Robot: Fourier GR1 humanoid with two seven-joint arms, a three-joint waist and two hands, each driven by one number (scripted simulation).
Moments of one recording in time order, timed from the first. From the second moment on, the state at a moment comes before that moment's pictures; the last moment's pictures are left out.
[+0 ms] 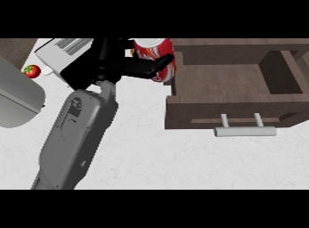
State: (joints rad) left arm -0.78 0.00 -0.07 -1.28 0.23 0.41 0.17; right arm 0.47 0.00 -0.71 -2.28 -0.56 0.50 0.23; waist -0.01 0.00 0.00
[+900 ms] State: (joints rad) left arm -1.18 0.00 -0.18 -0.91 0.39 0.59 0.11; right arm 0.40 -0.02 -0.68 -2.27 -0.54 0.46 0.27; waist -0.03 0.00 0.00
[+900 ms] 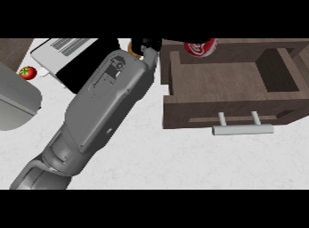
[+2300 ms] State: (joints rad) left arm -1.40 0.00 -0.50 -0.51 0.81 0.71 -0.09; right arm 0.34 -0.04 -0.65 -2.31 -0.54 0.42 0.33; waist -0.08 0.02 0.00
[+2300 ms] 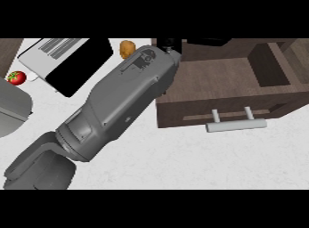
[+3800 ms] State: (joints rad) left arm -1.40 0.00 -0.61 -0.49 1.03 0.79 -0.27; right arm 0.21 -0.10 -0.61 -2.38 -0.24 0.51 0.14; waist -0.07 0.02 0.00
